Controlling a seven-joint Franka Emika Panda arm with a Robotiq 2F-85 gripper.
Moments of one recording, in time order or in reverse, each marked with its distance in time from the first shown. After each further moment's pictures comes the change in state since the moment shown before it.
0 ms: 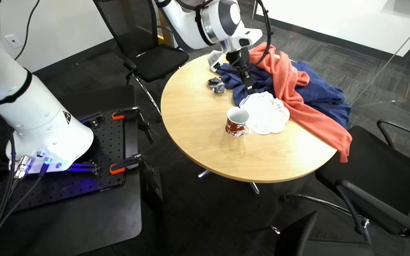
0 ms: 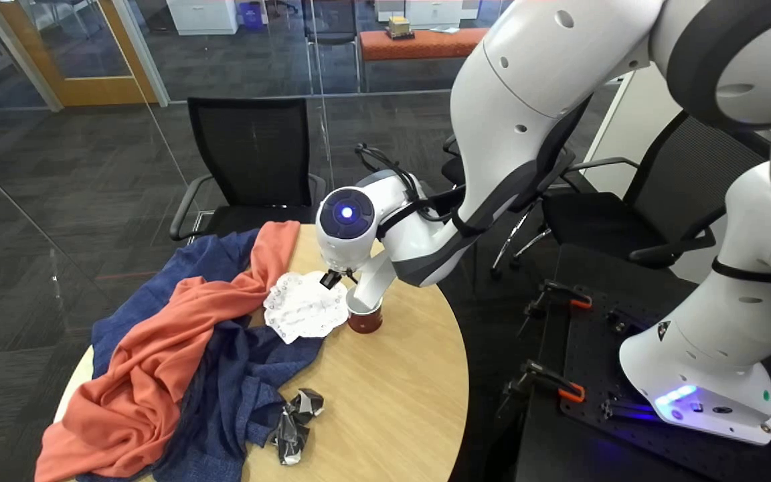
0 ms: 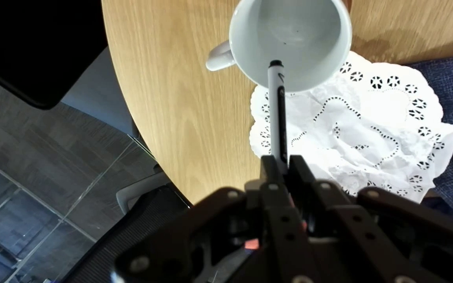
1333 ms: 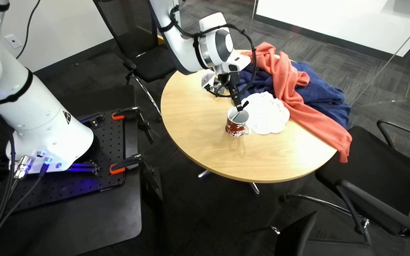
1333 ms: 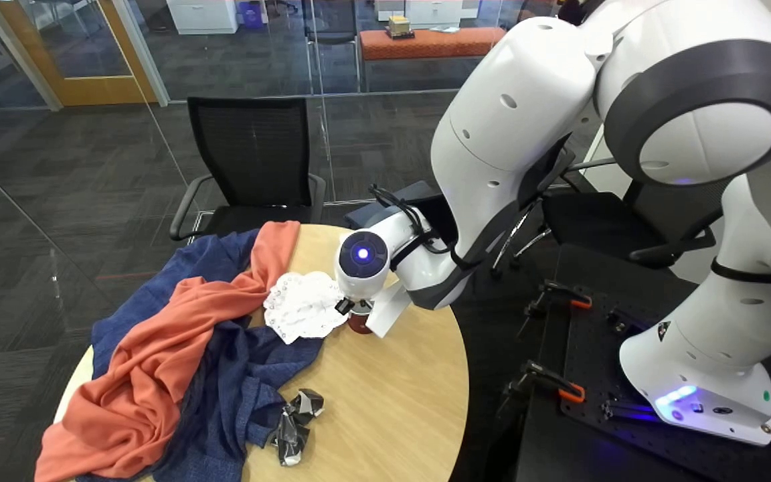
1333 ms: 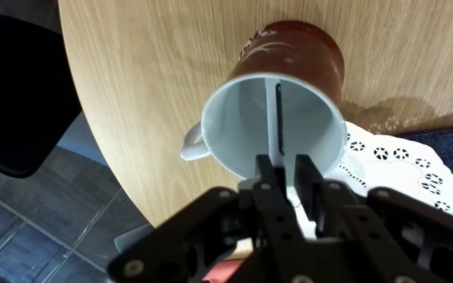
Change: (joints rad) arm 0.062 0.153 -0.069 0.000 -0.027 0.115 0.171
